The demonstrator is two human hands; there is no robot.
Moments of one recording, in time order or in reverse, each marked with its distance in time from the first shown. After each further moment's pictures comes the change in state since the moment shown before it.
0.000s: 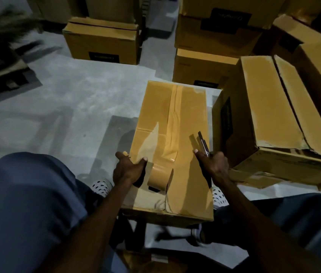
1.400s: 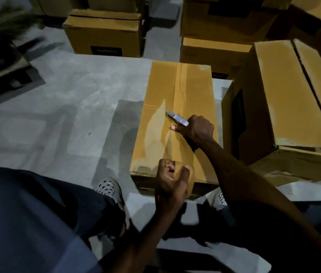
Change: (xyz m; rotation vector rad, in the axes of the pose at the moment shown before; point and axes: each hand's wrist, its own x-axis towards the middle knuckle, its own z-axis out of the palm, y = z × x) left_hand -0.083 0.029 0.059 -0.526 0.012 0.391; right_hand 0.070 -0.097 0.051 -0.567 -0.020 -0.390
